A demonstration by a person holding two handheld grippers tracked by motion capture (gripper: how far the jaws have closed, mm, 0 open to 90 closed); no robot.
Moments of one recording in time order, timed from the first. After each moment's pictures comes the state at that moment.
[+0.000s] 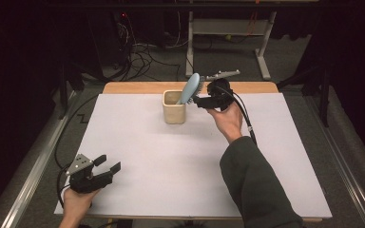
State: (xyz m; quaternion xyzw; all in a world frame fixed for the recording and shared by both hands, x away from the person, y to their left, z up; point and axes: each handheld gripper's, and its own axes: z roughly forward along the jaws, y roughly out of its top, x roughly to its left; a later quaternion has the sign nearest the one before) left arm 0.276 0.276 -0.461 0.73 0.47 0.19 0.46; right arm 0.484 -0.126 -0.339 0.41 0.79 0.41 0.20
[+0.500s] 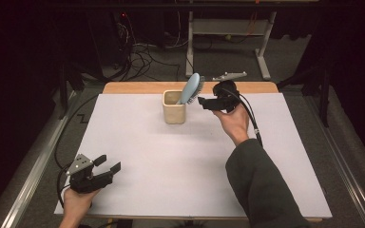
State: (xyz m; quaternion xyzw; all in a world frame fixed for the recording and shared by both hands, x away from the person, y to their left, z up) left arm 0.276 0.276 -0.461 0.73 0.47 0.19 0.46; right arm 0.475 -0.141 -0.337 0.41 0.79 0.40 0.21
